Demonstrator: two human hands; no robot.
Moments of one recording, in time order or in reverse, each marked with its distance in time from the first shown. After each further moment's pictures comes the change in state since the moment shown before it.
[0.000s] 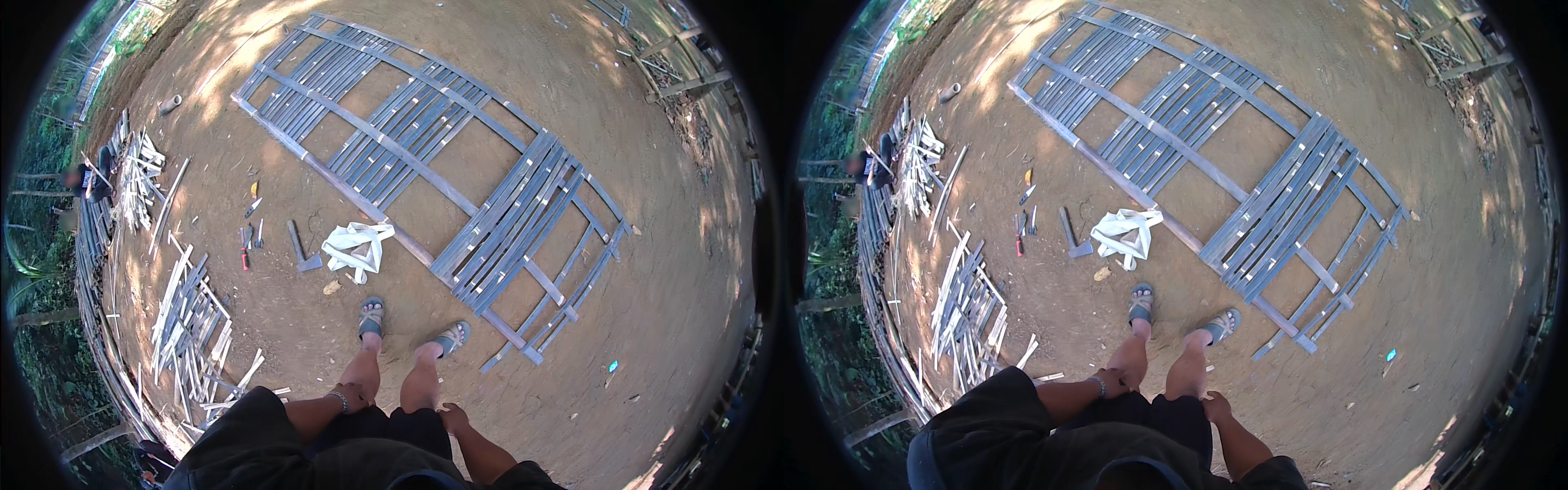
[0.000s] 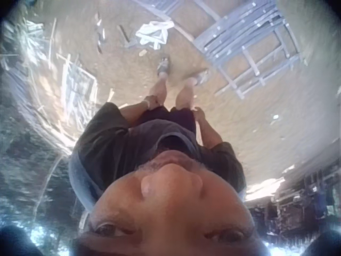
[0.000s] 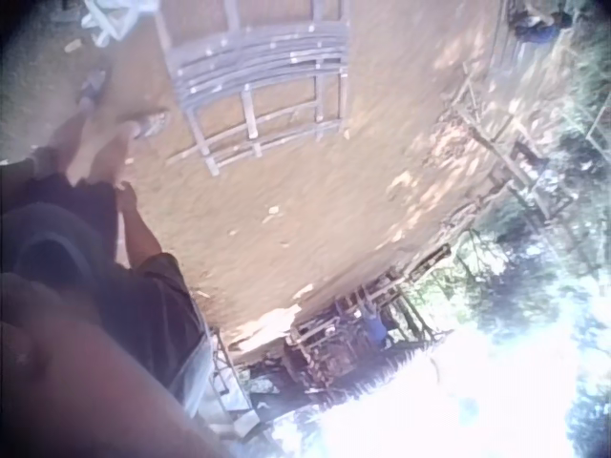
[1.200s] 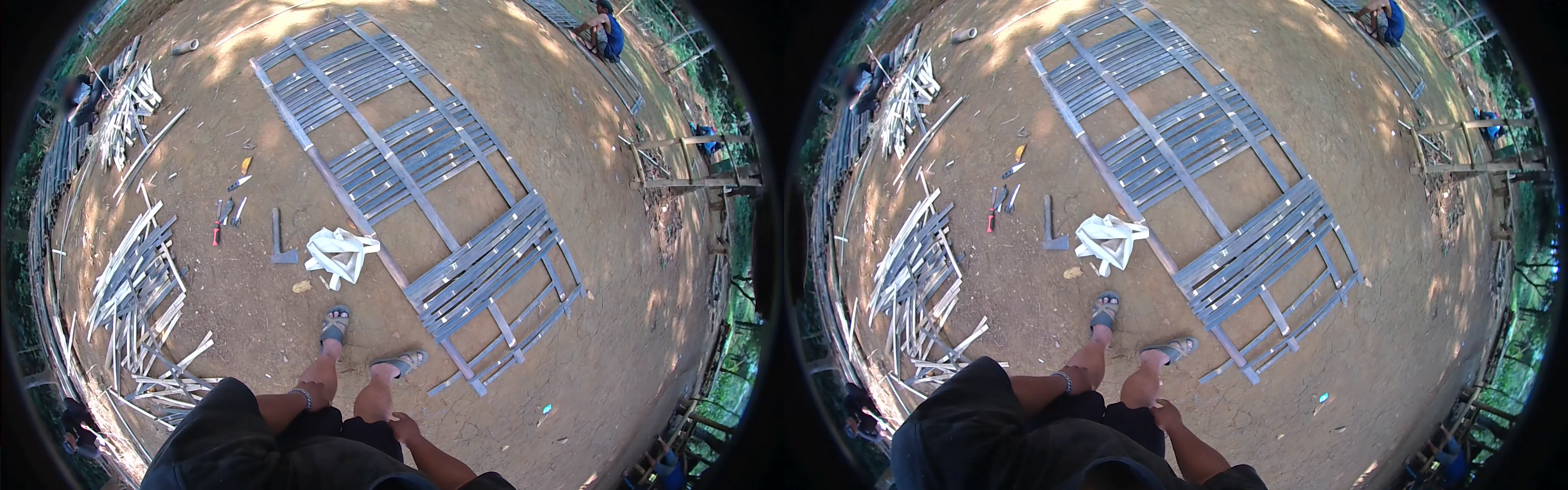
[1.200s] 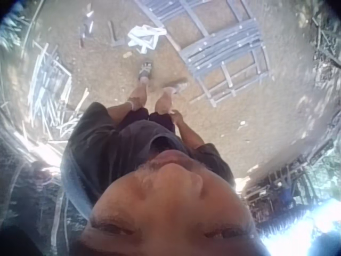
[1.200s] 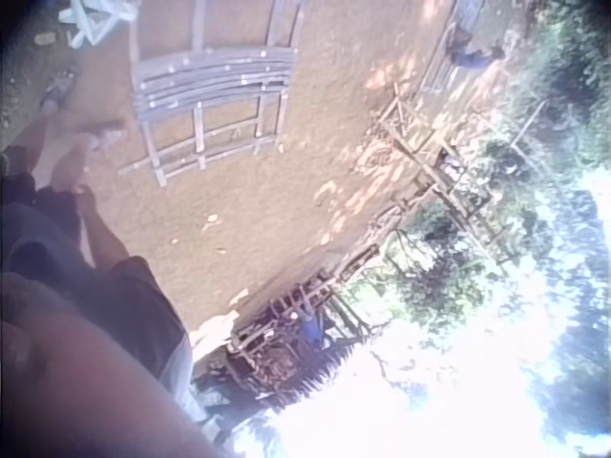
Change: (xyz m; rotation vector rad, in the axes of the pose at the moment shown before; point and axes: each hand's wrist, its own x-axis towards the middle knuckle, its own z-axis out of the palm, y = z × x) left_hand 0.054 -0.065 0.030 -0.044 0.001 0.099; right_hand -0.009 -0.088 -0.049 -0.344 -0.066 -0.173
